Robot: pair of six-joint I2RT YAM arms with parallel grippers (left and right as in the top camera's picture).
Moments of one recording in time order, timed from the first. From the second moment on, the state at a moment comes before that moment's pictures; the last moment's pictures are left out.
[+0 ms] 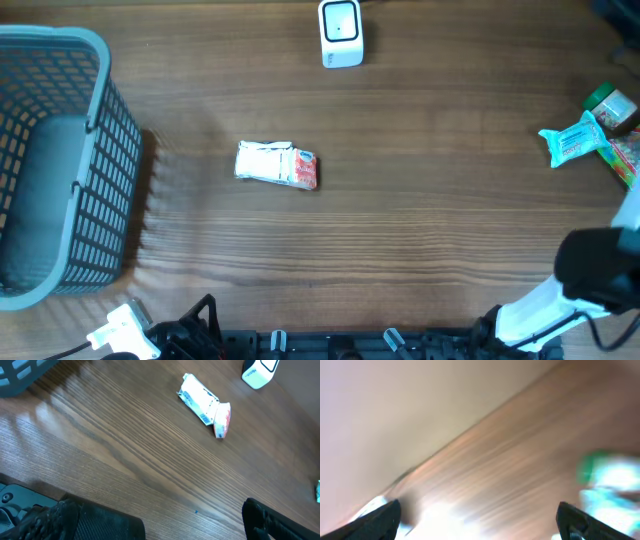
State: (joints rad) left arm 0.06 0.02 0.87 -1.58 0.09 -0.59; right arm -0.30 1.85 2.05 -0.94 -0.16 0.38
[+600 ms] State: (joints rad) left arm 0.06 0.02 0.87 -1.58 0.09 -0.59; right arm 0.76 2.07 1.69 -0.91 0.02 0.44
